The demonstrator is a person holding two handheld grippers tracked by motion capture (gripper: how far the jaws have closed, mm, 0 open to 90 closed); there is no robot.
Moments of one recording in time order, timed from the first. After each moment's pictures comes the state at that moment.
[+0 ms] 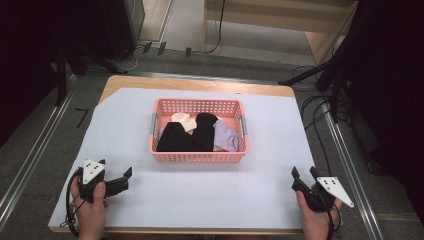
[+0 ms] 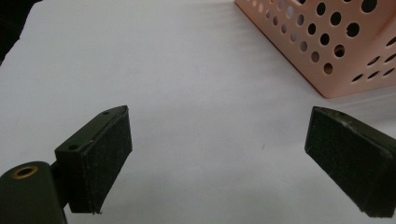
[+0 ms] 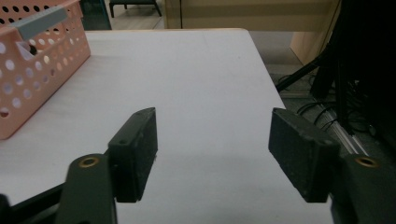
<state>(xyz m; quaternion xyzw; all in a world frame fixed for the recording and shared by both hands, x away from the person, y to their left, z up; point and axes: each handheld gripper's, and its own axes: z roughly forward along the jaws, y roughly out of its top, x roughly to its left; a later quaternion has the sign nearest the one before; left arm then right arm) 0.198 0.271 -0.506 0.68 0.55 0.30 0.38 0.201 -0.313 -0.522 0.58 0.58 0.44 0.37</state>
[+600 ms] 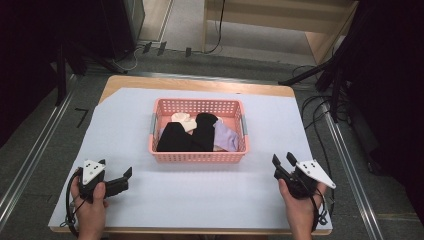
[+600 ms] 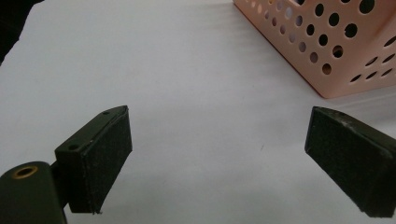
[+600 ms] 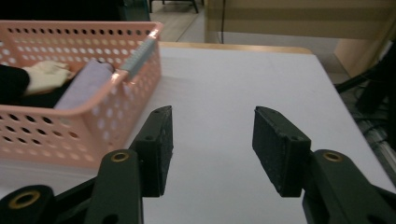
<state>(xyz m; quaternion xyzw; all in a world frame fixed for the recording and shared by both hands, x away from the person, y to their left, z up) 0.197 0.271 -0.506 0.67 0.55 0.30 0.39 0.223 -0.255 -0.478 0.53 0.63 0.47 0.33</state>
